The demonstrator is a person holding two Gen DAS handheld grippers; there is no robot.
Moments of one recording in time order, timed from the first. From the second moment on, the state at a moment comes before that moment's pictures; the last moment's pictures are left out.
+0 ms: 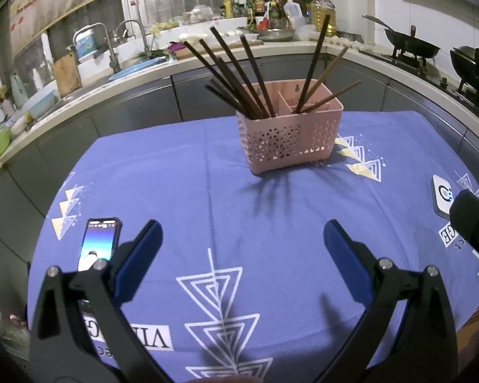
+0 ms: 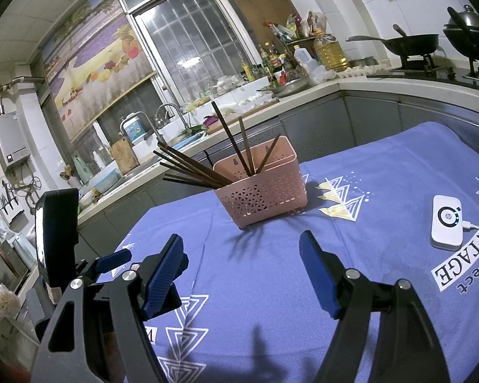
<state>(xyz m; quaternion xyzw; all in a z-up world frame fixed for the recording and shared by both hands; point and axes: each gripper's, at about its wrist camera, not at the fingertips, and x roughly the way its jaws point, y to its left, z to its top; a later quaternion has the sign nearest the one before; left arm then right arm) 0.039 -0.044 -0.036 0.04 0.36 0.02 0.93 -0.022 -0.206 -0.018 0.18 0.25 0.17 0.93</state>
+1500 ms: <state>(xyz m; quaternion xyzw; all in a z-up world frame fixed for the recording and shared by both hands) 0.041 -0.050 -0.041 0.04 0.37 0.01 0.93 -0.025 -0.204 -0.017 0.18 0.25 0.17 0.93</state>
